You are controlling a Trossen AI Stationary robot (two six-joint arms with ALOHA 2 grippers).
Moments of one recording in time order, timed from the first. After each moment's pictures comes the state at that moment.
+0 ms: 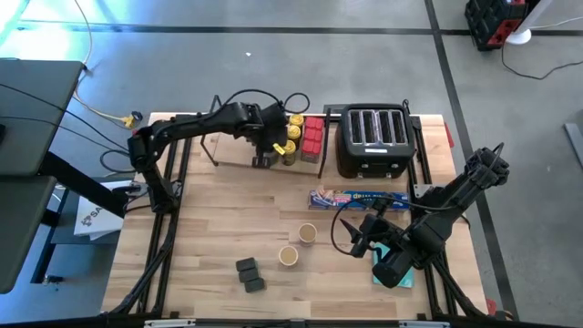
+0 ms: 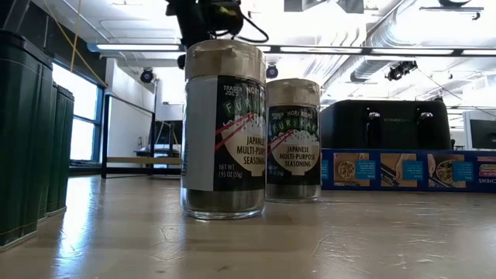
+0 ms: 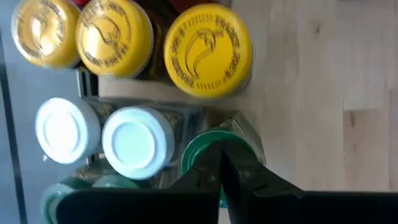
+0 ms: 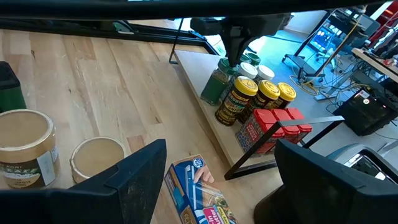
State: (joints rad) left arm 0.38 1.77 1.59 -1.03 -0.12 0.51; right arm 0.75 1.50 1.29 -1.05 1.16 0.83
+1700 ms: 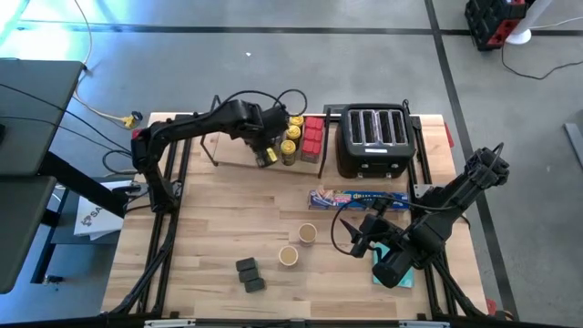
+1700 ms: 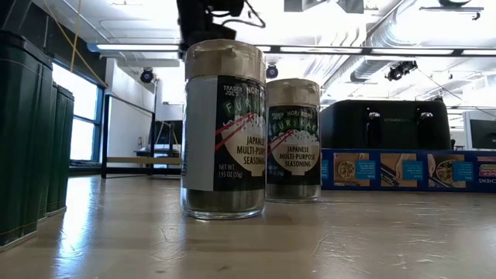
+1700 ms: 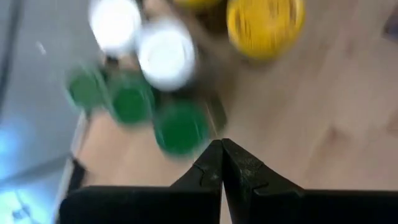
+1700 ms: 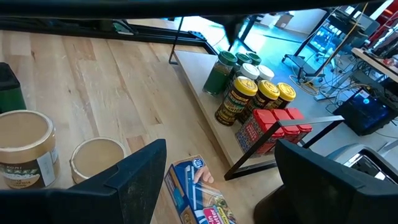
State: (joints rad) left arm 0.31 1.79 1.76 -1.31 -0.28 -0.04; right arm 0.75 1.50 1.29 -1.05 1.16 0.84
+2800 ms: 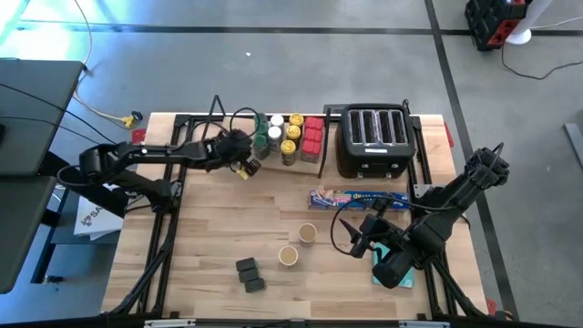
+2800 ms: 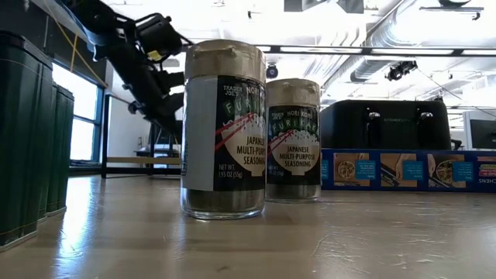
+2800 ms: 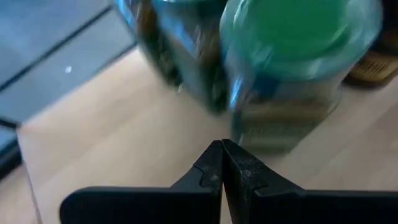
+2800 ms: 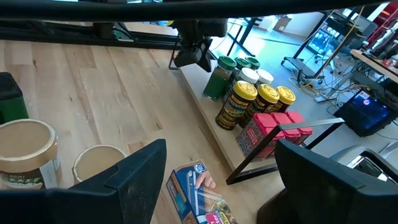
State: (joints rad) left arm 0.37 1.33 0.69 -0.20 -0.42 -0.21; right arm 0.75 1.50 1.29 -1.03 1.18 0.84
